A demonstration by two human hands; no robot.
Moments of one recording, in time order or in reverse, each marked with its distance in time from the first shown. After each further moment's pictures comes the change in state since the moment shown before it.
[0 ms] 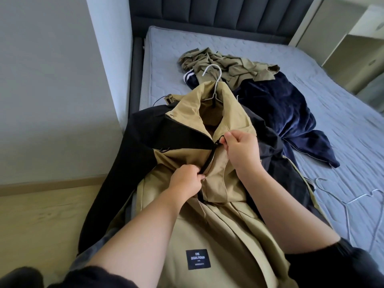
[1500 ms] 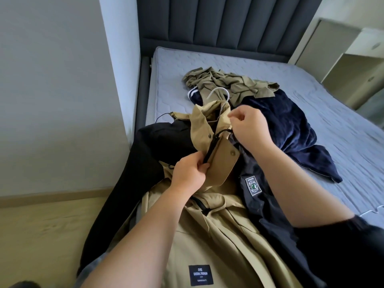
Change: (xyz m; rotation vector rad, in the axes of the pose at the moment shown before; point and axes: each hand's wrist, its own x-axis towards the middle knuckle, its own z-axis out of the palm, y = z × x) left_hand -0.004 0.023 -0.049 -0.265 0.314 0.149; right_hand 0.047 -0.057 -0.021 -0.382 0.047 -0.336
